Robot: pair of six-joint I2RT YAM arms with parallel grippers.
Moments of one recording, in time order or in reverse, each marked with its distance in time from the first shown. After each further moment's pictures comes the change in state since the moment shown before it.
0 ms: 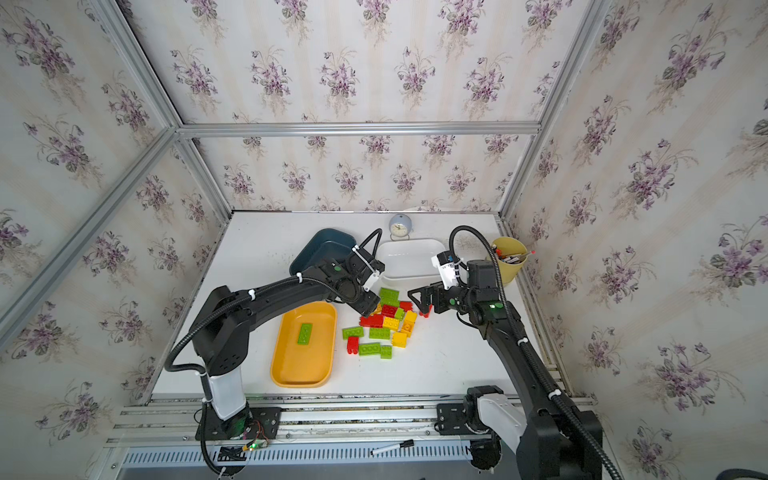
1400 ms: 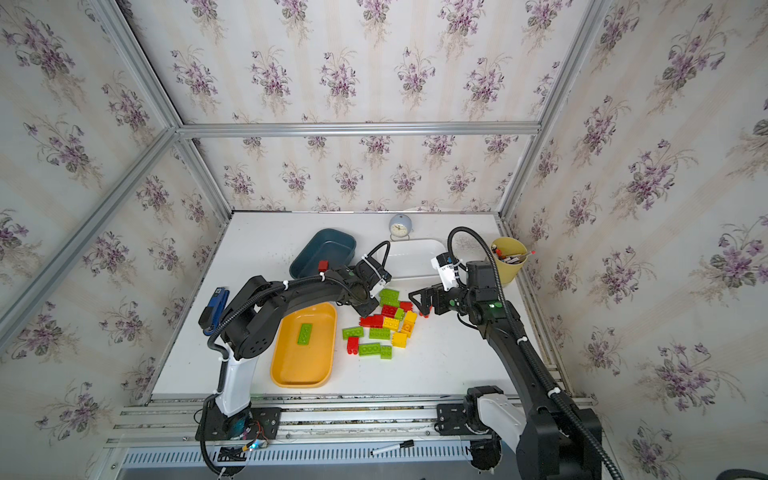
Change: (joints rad) left arm 0.021 0.175 0.006 0.121 -0.062 0.159; right arm 0.000 0.012 0.000 -0.021 0.025 -0.027
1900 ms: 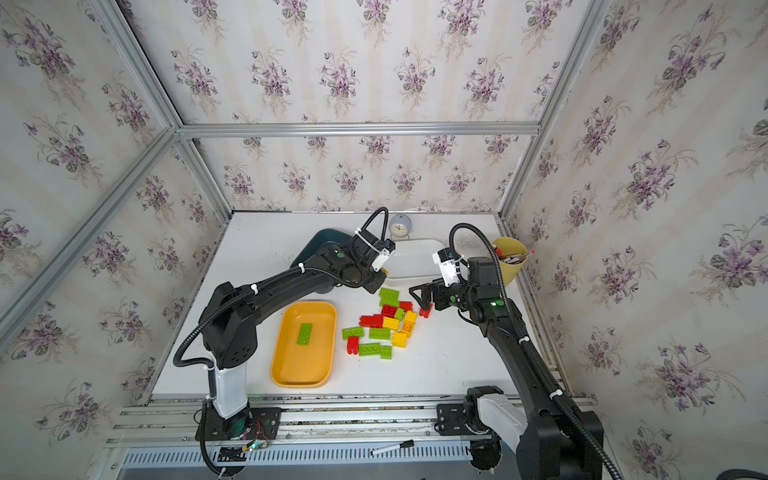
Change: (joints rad) left arm 0.006 -0.109 0.242 -0.054 0.037 -0.099; right arm 0.000 0.003 0.046 0.008 0.020 0.010
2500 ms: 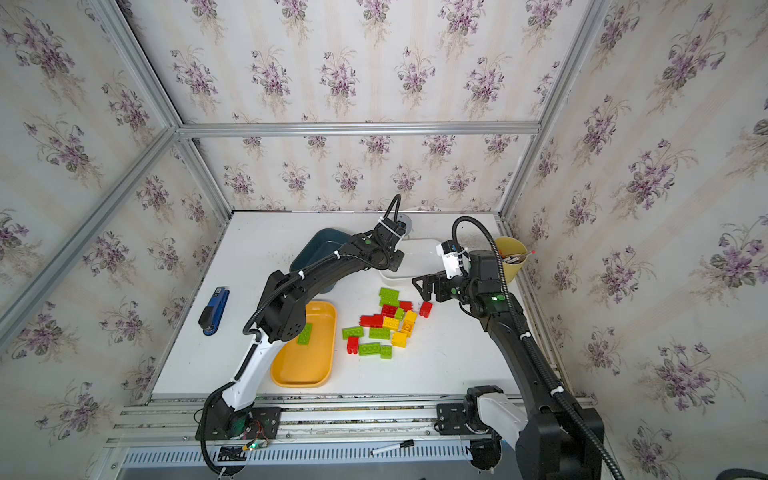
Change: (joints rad) left arm 0.025 0.425 0.475 -0.009 -0.140 -0.134; right arm 0.000 0.013 0.043 0.002 0.082 0.020
